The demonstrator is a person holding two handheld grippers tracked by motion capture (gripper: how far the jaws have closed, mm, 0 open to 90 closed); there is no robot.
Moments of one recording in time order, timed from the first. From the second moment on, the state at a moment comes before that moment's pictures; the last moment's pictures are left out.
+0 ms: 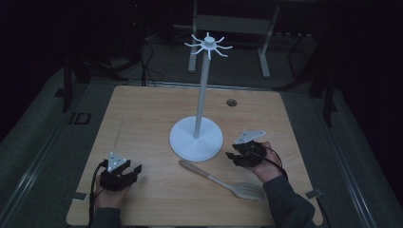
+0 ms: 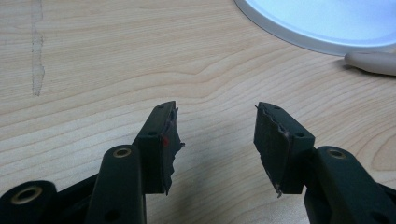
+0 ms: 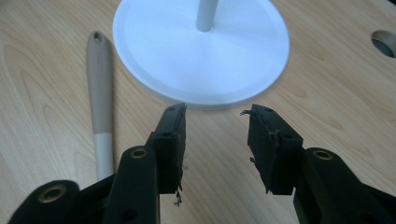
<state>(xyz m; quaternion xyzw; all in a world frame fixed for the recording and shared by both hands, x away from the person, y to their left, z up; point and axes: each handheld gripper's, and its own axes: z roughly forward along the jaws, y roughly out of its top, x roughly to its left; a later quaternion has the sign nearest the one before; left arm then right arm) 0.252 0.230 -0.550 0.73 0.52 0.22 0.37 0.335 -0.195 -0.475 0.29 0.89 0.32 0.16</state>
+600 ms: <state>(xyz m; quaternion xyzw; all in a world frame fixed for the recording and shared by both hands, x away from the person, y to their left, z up) 0.252 0.229 -0.549 0.74 0.52 0.23 0.37 0.337 -0.164 -0.488 0.25 0.92 0.28 0.12</state>
